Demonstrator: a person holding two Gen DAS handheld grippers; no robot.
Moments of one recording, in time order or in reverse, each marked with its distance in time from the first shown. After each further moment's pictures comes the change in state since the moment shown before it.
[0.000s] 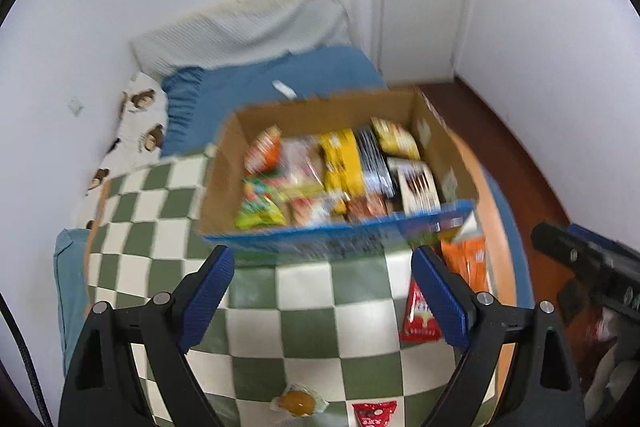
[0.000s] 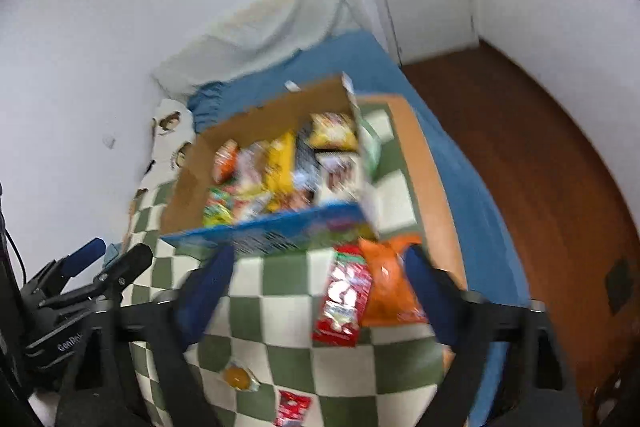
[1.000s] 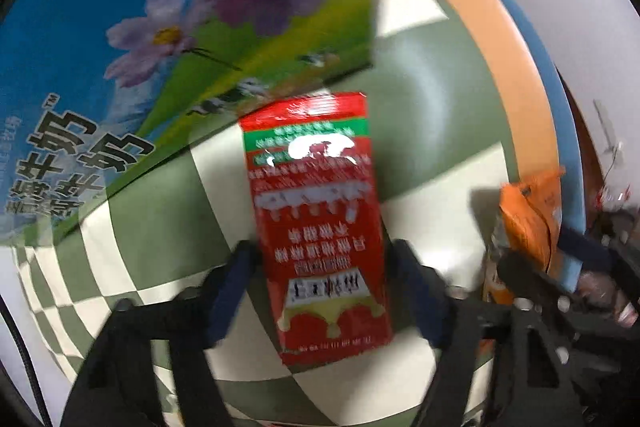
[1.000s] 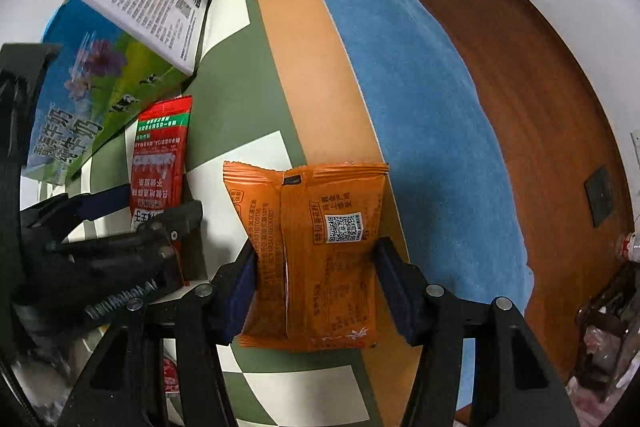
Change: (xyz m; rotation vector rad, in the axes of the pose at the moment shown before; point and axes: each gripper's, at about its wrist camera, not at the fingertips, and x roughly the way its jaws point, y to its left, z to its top) left arm 0.191 -0.145 -0.074 0.294 0.465 -0.090; right arm 0.154 -0.117 -0.103 0.116 0.354 -0.169
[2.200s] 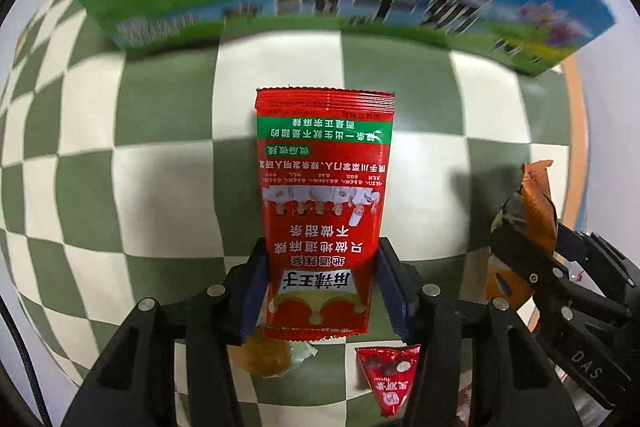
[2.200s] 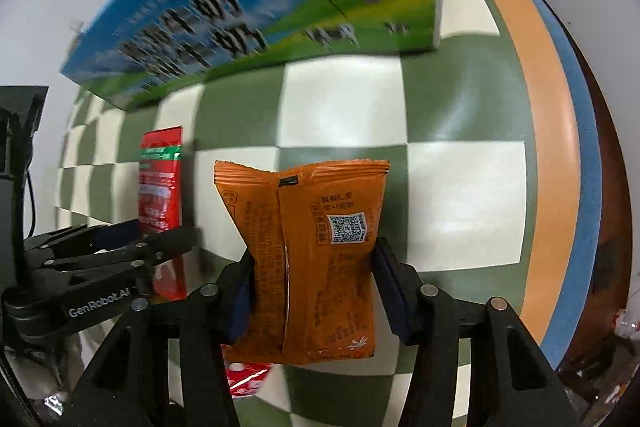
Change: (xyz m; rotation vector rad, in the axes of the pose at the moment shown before) left arm -0.013 0.151 -0.075 -0.387 0.023 -0.165; right arm 0.009 0.161 -0.027 -0.259 -0.002 0.068
